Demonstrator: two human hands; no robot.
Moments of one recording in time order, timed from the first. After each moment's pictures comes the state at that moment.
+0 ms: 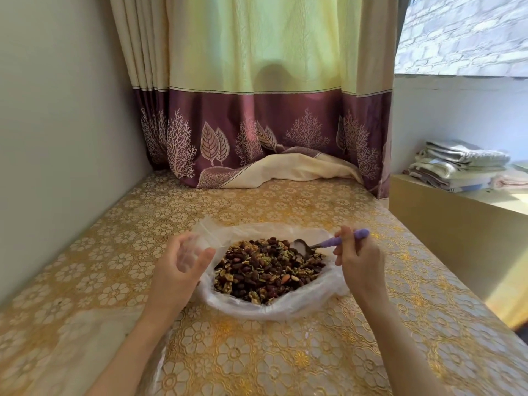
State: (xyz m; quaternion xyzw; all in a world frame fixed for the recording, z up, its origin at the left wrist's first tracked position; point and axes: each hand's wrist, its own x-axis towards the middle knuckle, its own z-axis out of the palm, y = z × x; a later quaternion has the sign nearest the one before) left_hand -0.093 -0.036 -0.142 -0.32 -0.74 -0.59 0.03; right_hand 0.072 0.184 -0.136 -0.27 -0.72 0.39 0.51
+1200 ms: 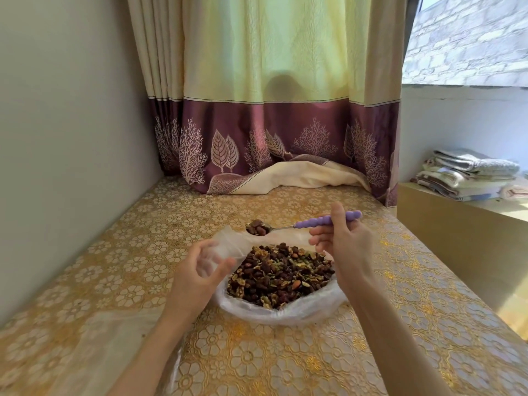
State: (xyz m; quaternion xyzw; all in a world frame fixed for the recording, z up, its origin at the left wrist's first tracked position) left_hand -0.088 -0.035 -0.141 -0.34 -0.76 -0.55 0.02; right_hand 0.050 0.141 -0.080 -0.16 -0.58 0.65 0.47
